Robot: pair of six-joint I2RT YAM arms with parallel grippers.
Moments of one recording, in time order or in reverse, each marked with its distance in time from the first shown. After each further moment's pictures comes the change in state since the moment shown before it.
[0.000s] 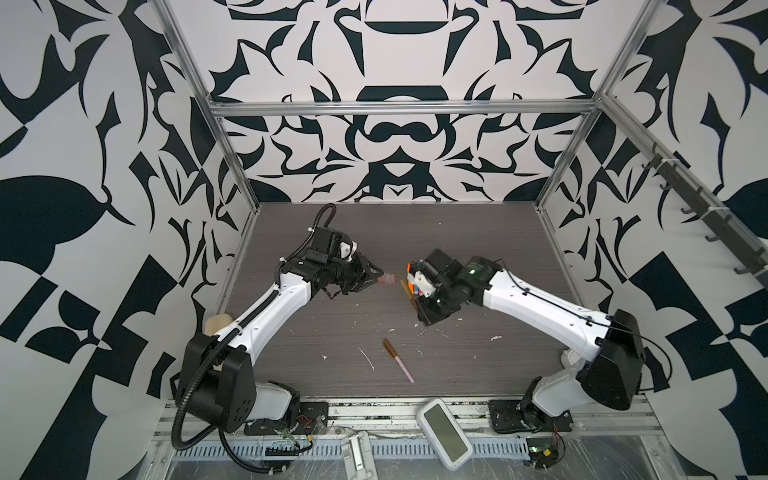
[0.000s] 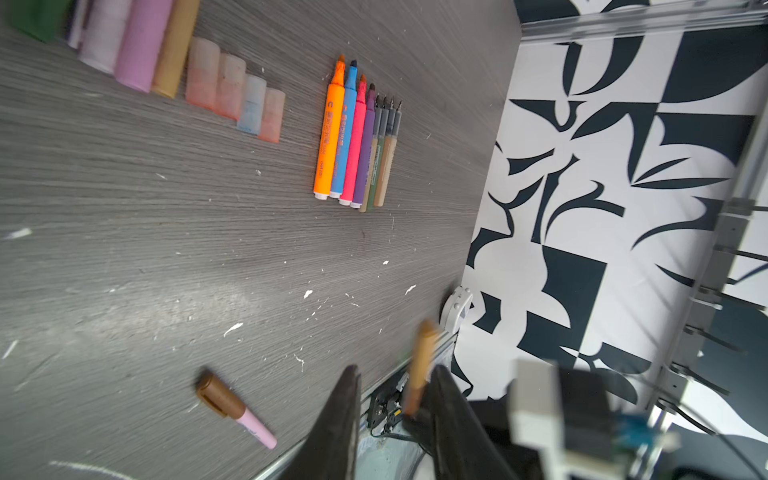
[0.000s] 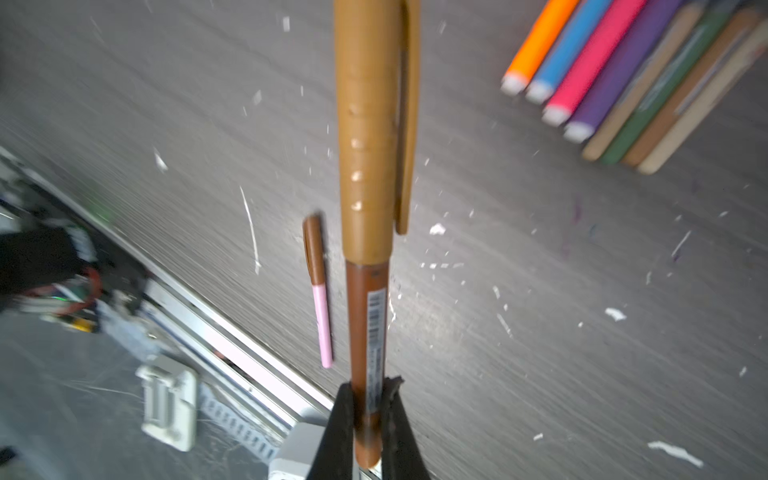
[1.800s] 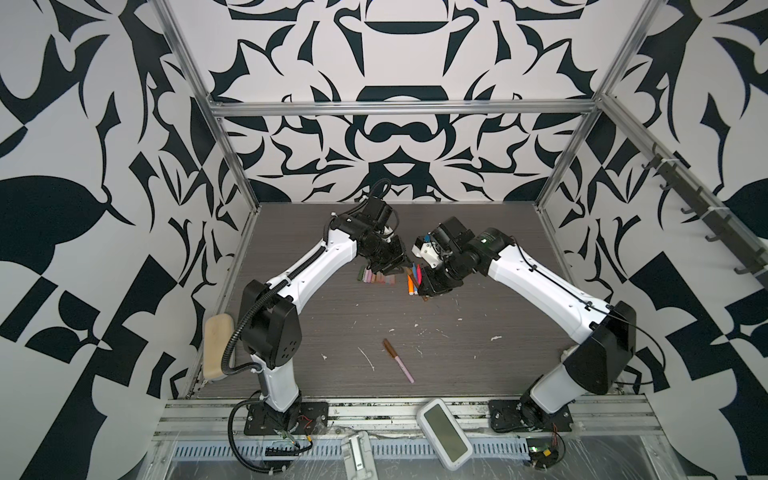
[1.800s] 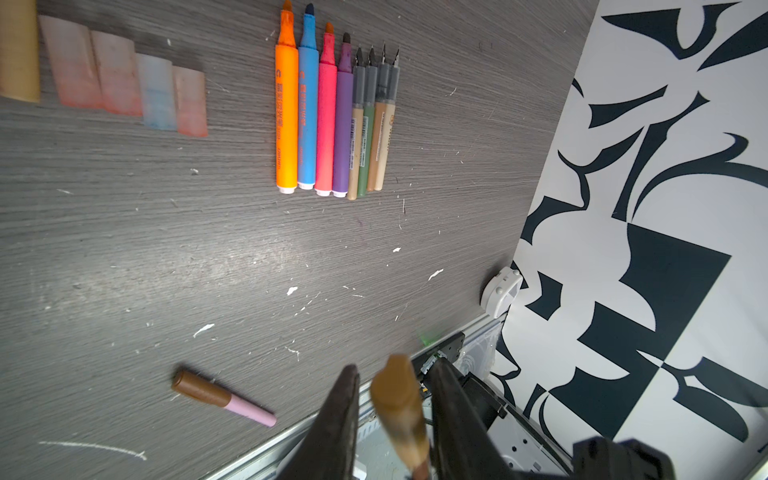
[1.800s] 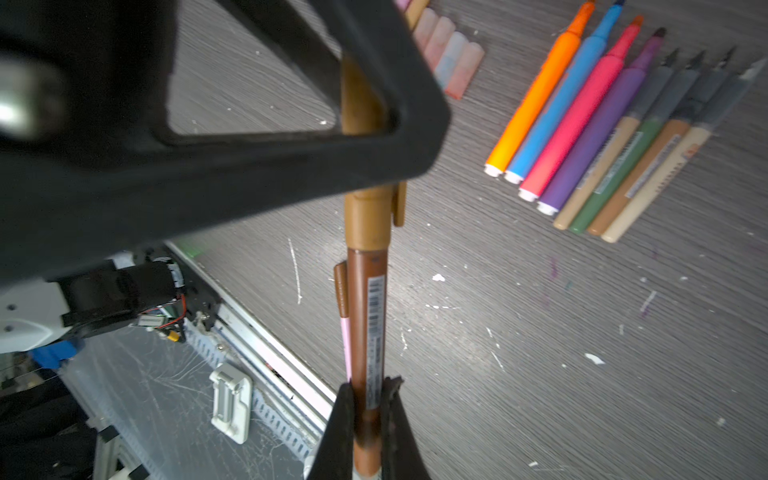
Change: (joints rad) left arm -0.164 0.402 0.616 -0.459 -0.114 0.112; right arm -0.111 0.095 0.212 -0.086 -0.135 -0.068
